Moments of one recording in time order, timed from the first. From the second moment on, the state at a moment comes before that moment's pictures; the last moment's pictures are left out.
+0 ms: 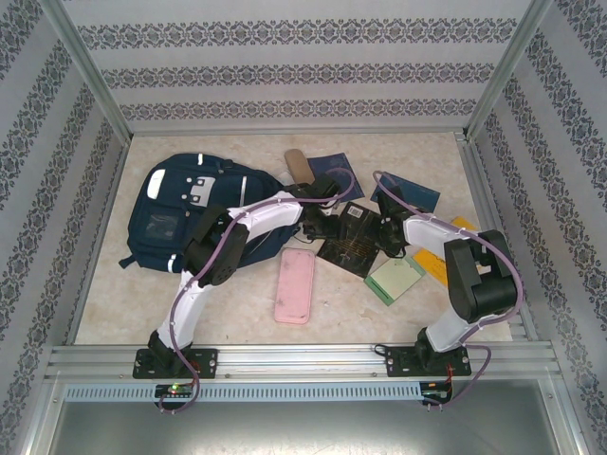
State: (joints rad) left arm -0.70 2.26 1.75 -0.65 0.29 -0.58; right arm 0.25 1.63 0.86 -0.42 -0.09 0.77
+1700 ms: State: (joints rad) left arm -0.52 1.92 1.40 0.11 0.77 -1.08; right arm 0.10 1.42 0.77 0.07 -0.68 0.99
